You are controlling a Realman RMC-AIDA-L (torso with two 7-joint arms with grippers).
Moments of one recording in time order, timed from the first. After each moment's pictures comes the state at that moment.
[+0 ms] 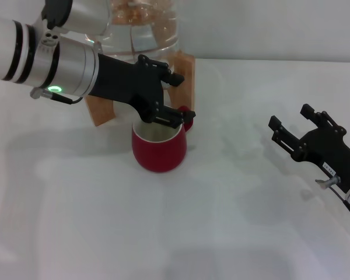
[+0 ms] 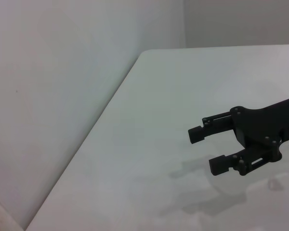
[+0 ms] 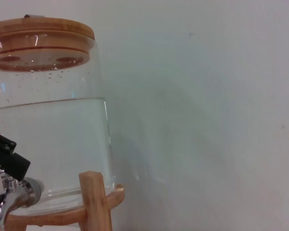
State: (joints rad) left arm -0.67 -2.08 1.14 1.17 -0.99 -1.42 1.41; right arm 0.37 2.02 0.72 0.43 -2.53 -1.04 0.29
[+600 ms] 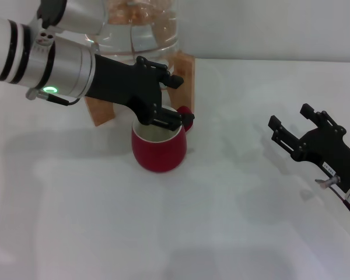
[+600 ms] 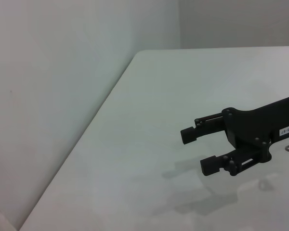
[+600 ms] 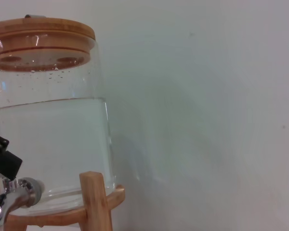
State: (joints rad) left arm -0.66 -2.07 1.14 1.20 -0.99 -1.45 1.39; right arm 0.37 2.02 0.72 0.43 -2.53 -1.04 0.29
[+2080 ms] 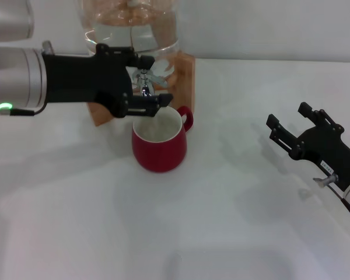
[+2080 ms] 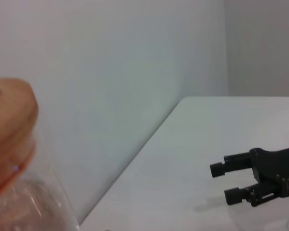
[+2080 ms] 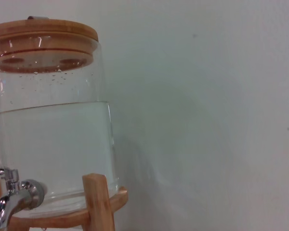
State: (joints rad) left arm -0.38 -2.08 1.17 1.46 -1.19 -1.39 1.38; right arm 0.37 2.02 0.72 0.42 -2.53 -1.04 0.29
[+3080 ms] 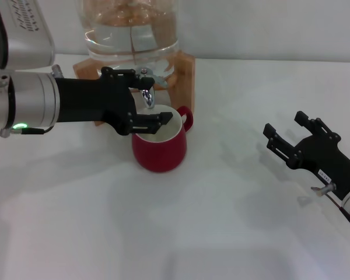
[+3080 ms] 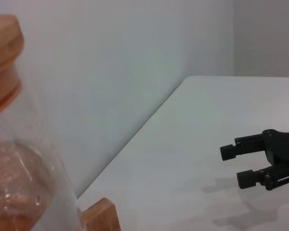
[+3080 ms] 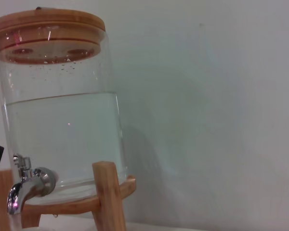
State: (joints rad) left arm -0.36 -2.08 1.25 1.38 -1.17 -1.28 1.40; right arm 0.36 2.02 0.69 0.43 -2.53 -1.04 0.29
